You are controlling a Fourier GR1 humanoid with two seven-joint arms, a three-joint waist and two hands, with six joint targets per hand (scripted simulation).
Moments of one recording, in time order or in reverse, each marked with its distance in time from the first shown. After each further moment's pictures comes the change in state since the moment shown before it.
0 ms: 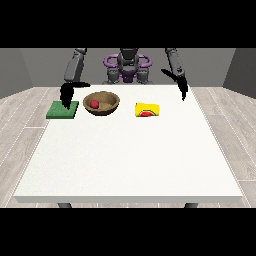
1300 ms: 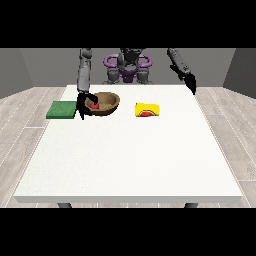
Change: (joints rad) left arm -0.092 0.028 -0.094 -0.243 0.002 -0.095 0.038; right arm 0.141 0.008 0.096 -0.025 0.173 -0.405 -0.334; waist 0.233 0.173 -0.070
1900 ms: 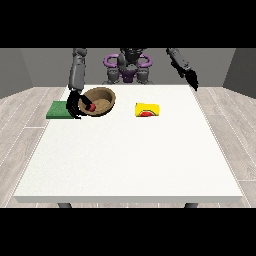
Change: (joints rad) left arm -0.063 -0.042 -0.062 -0.003 -0.028 -0.014 0.036; right arm 0.113 -0.227 0.041 -0.119 0.092 -0.168 0.305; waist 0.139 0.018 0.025
